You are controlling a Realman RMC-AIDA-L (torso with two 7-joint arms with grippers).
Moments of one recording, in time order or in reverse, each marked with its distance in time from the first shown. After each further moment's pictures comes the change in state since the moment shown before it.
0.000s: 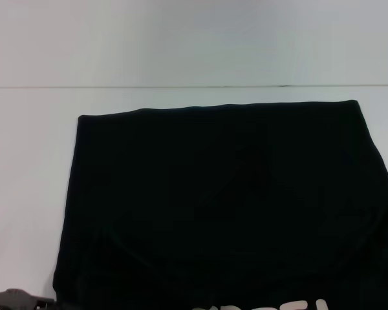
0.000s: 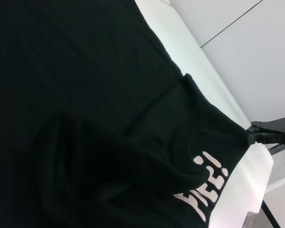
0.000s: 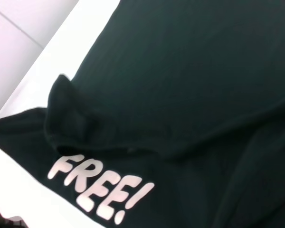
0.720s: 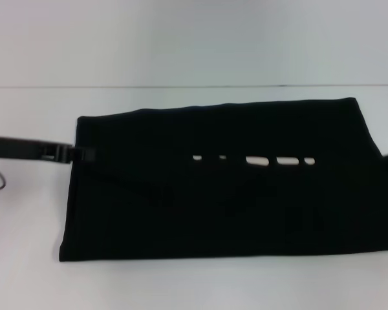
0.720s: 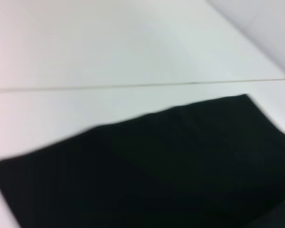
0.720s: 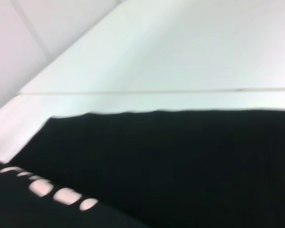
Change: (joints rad) left arm -0.376 0.142 0.046 -0.290 0.003 -0.610 -0.121; right arm 0.278 0.010 0.175 0.107 0.013 0.388 -0.015
